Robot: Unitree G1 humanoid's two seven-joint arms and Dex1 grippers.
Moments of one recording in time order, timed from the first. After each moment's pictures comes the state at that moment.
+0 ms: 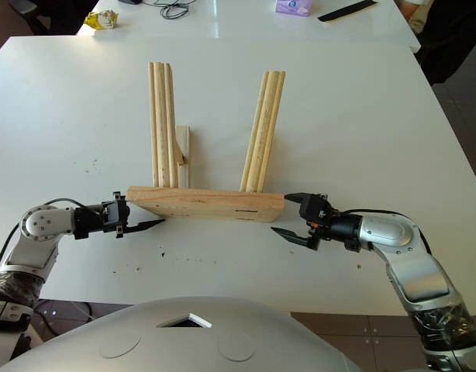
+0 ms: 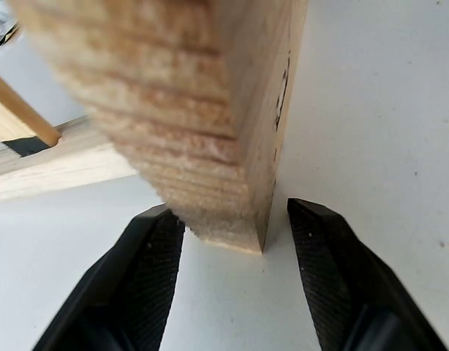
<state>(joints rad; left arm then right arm) 0.04 0.66 -0.12 0.28 -0.16 -0.54 -1.20 0.28 -0.79 0.11 -0.31 0.24 0.19 0.97</state>
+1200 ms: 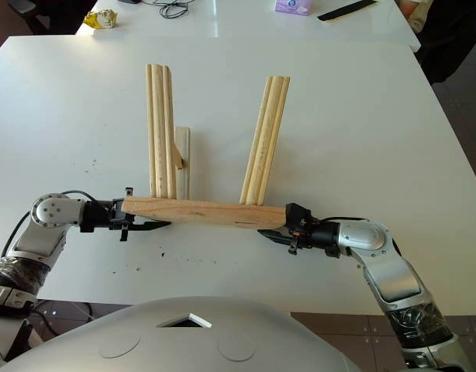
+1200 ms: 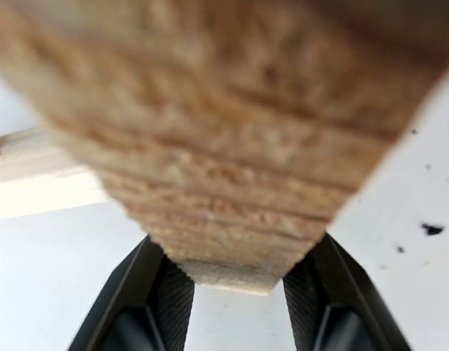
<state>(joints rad) 0.00 0.72 -0.19 0.18 -0.24 -0.33 -1.32 0.29 -0.72 0.15 -0.33 0.24 0.24 0.98</state>
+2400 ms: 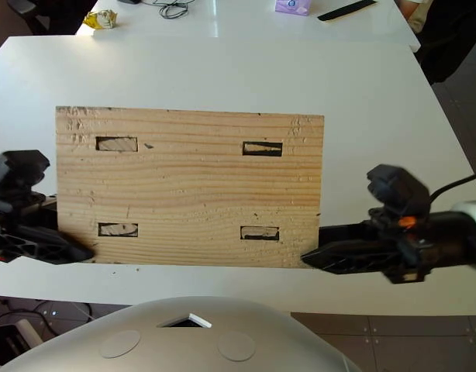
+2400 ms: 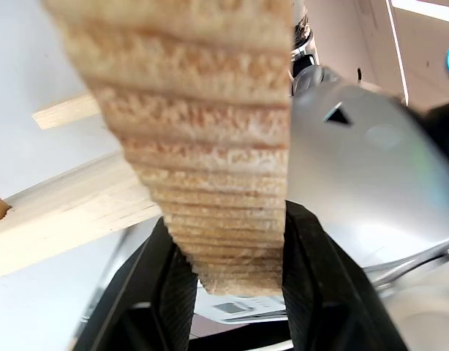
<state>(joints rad) 0.10 1.67 0.21 -0.37 -1.81 1.11 -1.27 0.48 -1.59 -0.60 -0.39 1.85 1.19 1.13</state>
